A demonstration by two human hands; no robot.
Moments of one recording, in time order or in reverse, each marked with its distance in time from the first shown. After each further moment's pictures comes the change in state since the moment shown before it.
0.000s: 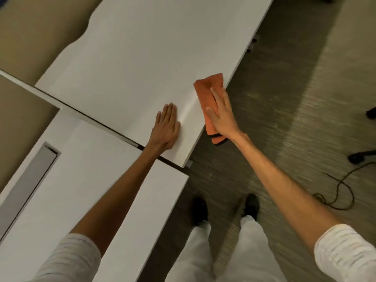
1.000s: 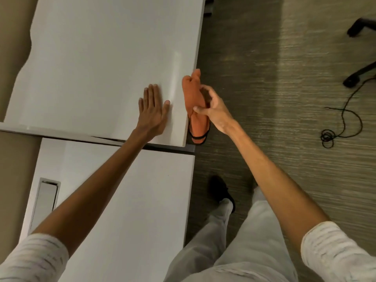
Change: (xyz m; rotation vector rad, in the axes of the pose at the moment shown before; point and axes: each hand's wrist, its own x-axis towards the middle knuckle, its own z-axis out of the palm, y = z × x) left_hand 0.009 -0.014 0.000 0.063 -0.100 0.161; right_hand -0.083 0.003 0.045 0.774 0.115 0.271
